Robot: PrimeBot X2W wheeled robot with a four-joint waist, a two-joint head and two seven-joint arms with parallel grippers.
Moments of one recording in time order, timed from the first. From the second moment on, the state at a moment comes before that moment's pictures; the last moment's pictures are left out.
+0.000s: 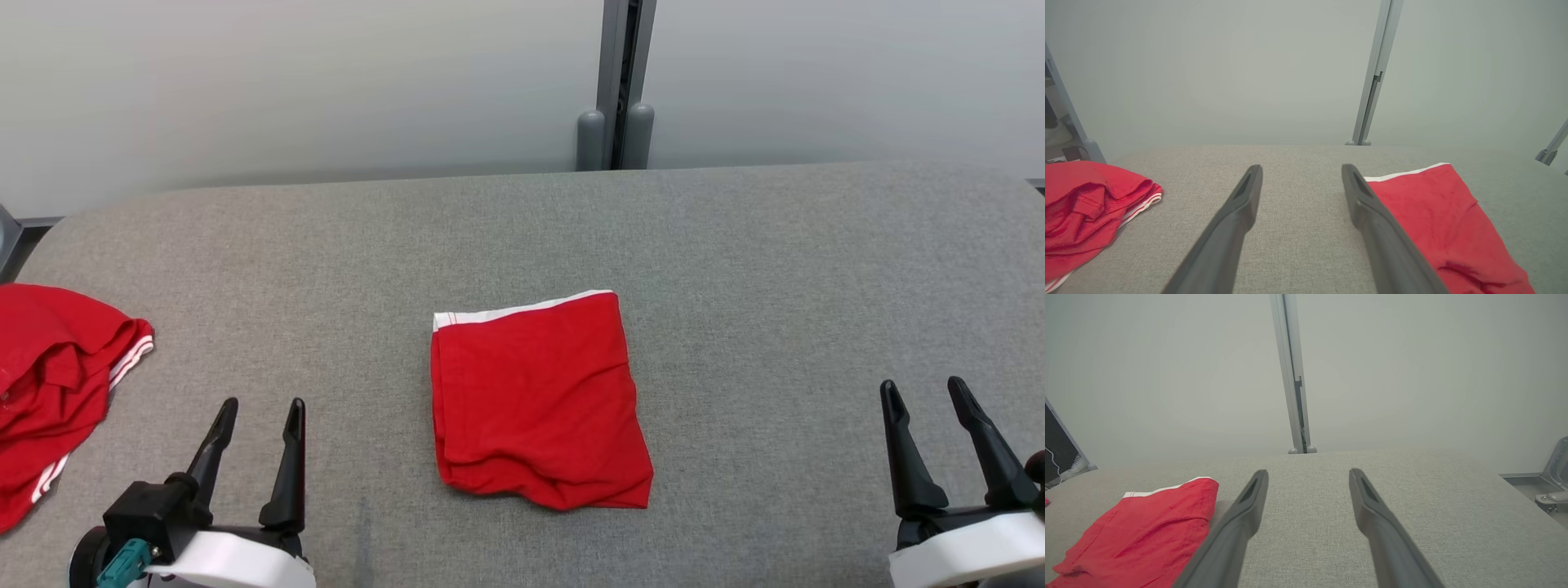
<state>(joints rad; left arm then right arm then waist) 0.03 0.27 -0.22 0.04 -0.43 0.11 -0.18 0.07 -0.11 -0.06 -0.06 0.27 0.13 -0.07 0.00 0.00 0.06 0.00</state>
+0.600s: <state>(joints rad) 0.08 0.28 -0.23 0.04 -0.45 0.12 -0.15 0.14 -0.10 -0.07 -0.10 0.26 0.13 -0.03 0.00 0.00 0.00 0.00</state>
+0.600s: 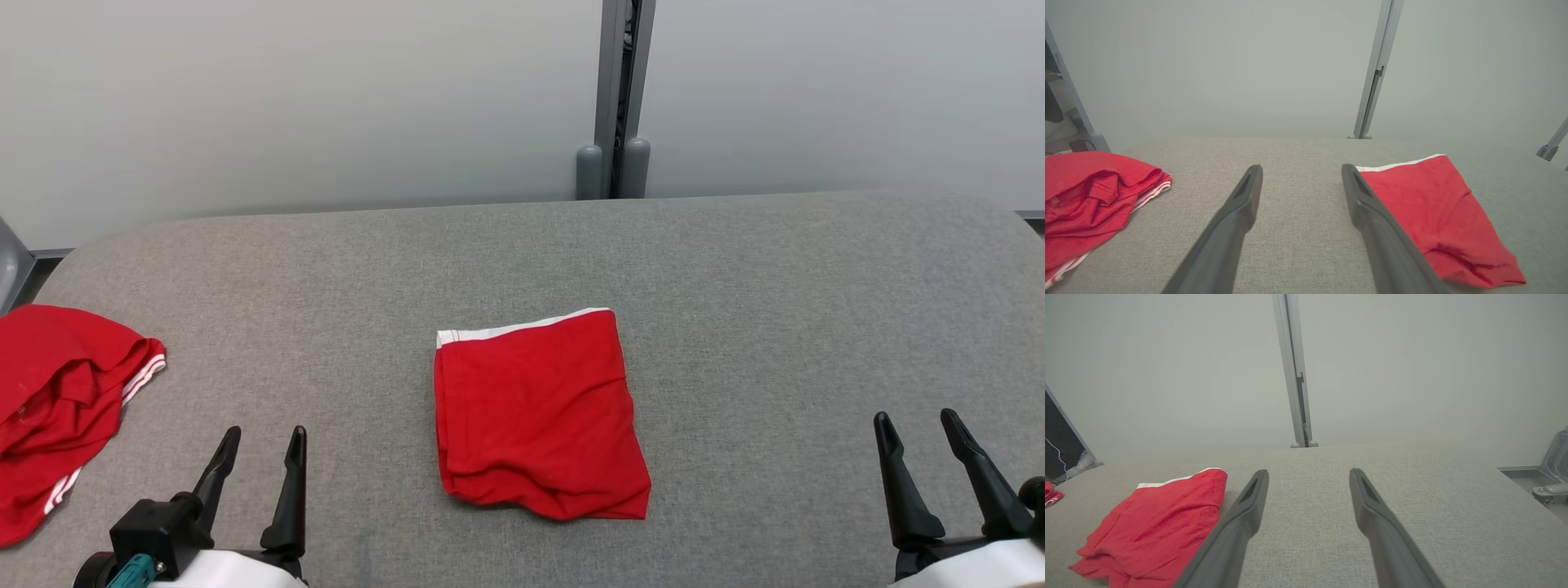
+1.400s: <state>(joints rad) 0.07 0.29 -0.24 0.04 -0.46 0.12 -0.16 0.14 -0.09 -0.07 -0.10 0.27 0.13 -0.03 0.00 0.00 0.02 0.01</state>
